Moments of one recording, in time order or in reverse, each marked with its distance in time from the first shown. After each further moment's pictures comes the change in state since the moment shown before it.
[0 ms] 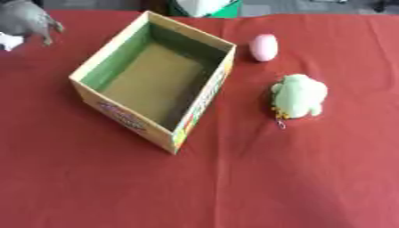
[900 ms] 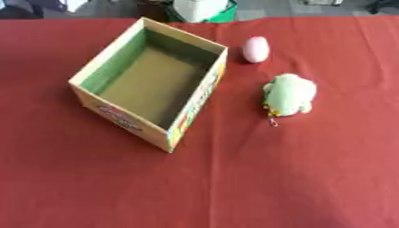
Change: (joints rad) left arm -0.125 -0.223 -0.087 -0.060 0.049 0.030 0.049; right arm -0.014 0.000 0.007 0.000 -0.020 0.001 0.015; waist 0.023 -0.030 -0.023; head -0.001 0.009
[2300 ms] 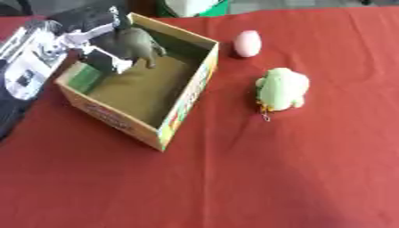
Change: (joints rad) left arm 0.063 -0.126 -0.107 0.232 0.008 0.025 -0.016; right arm -0.023 0.008 0.005 0.000 -0.009 -0.004 0.003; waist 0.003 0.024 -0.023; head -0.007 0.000
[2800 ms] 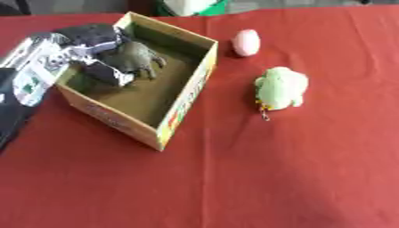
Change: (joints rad) left arm 0.007 -0.009 0.008 0.046 -0.085 -0.071 -0.110; right arm -0.018 -0.001 0.000 0.000 0.000 0.001 0.000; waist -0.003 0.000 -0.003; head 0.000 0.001
